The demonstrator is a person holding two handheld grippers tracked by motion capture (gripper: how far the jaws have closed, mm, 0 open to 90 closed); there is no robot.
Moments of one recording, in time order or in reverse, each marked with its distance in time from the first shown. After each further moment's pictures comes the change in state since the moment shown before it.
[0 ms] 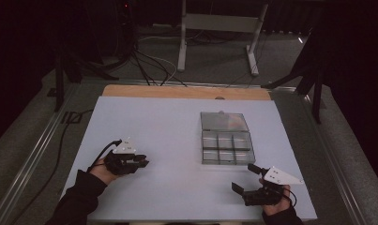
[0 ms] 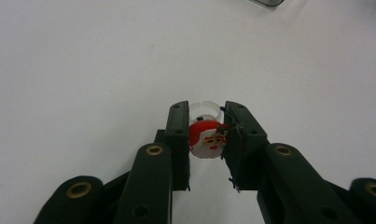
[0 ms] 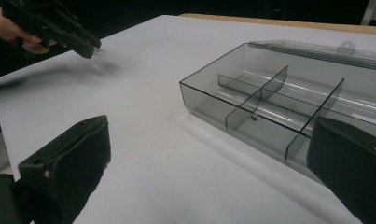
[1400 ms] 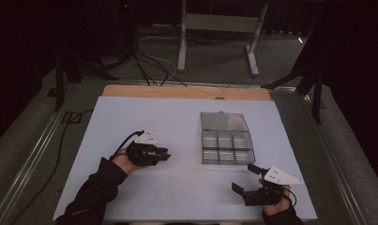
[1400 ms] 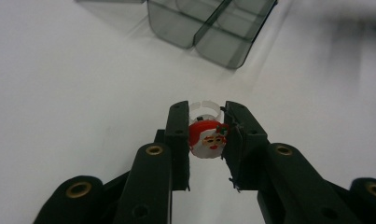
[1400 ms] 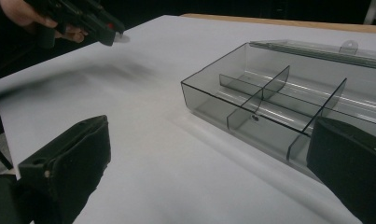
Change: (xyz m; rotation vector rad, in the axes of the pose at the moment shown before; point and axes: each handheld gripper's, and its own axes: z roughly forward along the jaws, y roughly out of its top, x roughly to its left) left arm -0.015 0.059 0.028 -0.060 -0.108 0.050; right arm 0.000 0.000 0.000 -0.001 0.008 0.002
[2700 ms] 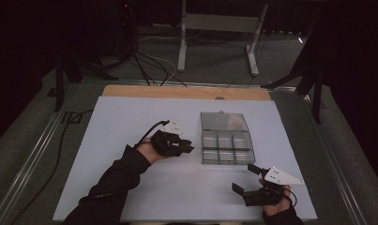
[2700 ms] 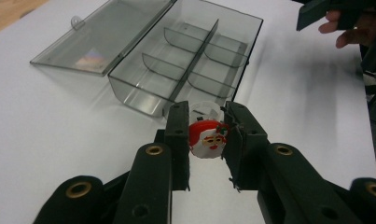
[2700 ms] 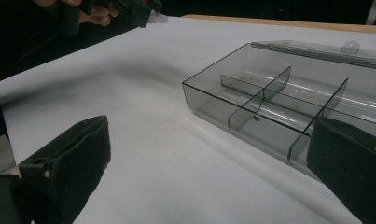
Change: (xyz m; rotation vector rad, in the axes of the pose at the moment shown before) left arm -0.010 0.063 0.039 -0.021 -0.070 0.051; right arm 0.000 0.000 -0.001 -0.003 0.005 0.005
